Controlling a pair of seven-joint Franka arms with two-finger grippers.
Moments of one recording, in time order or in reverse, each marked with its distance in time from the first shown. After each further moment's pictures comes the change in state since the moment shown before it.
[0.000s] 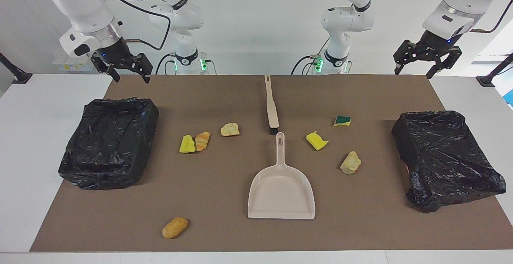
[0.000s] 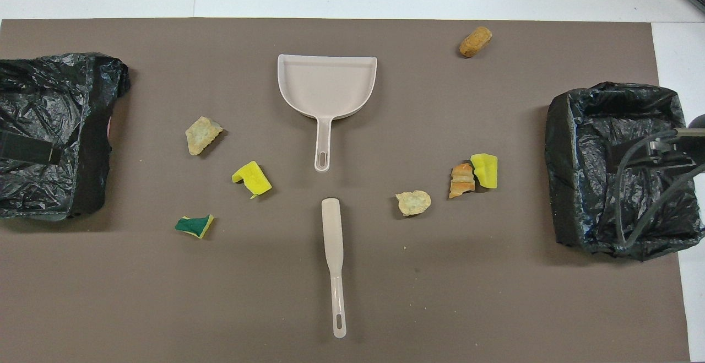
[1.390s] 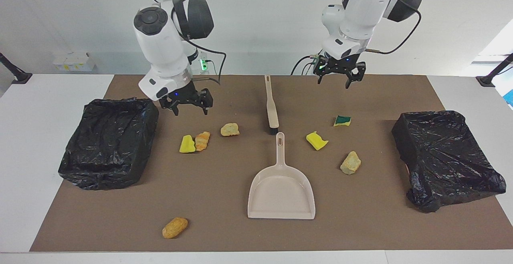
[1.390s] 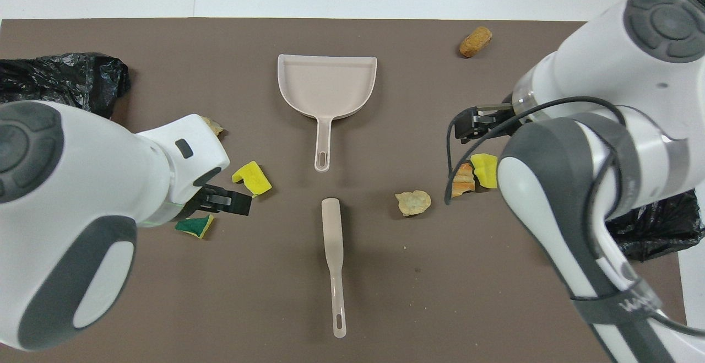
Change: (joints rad) left arm -0.387 -0.088 -0.033 -0.357 -0.002 0.239 -0.370; right arm 0.294 0.242 0.013 0.051 0.024 0.258 0.254
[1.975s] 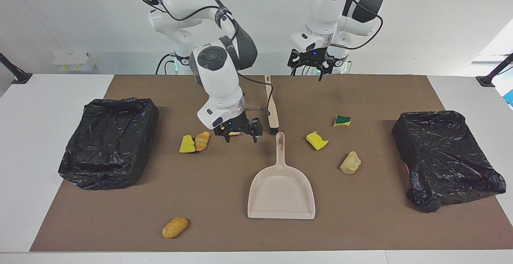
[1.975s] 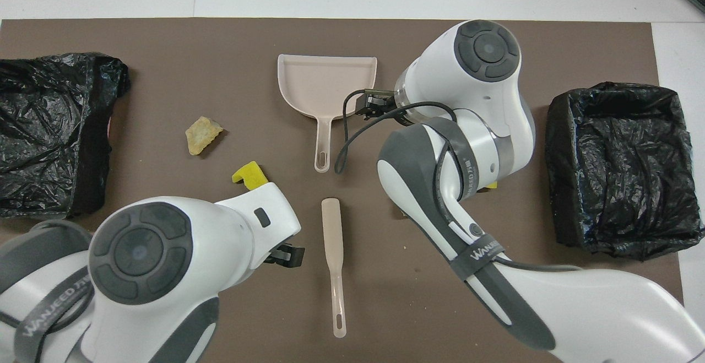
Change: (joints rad) left arm -0.175 -0.074 -0.001 -0.158 0.000 0.073 -0.128; right arm 0.131 0.249 0.044 0.132 0.052 0.283 0.235
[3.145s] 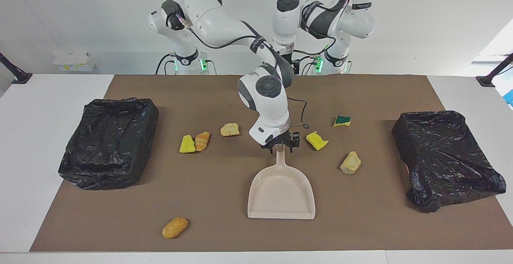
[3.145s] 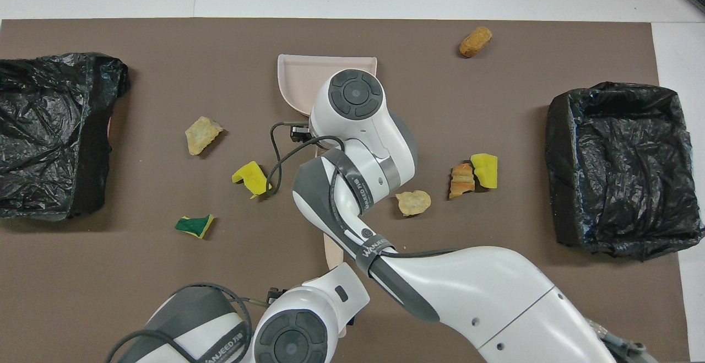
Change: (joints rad) left arm -0.256 0.007 -0.002 -0.286 0.000 0.260 -0.301; right arm 0.165 0.242 -0.004 0.151 -0.032 0.067 0.097
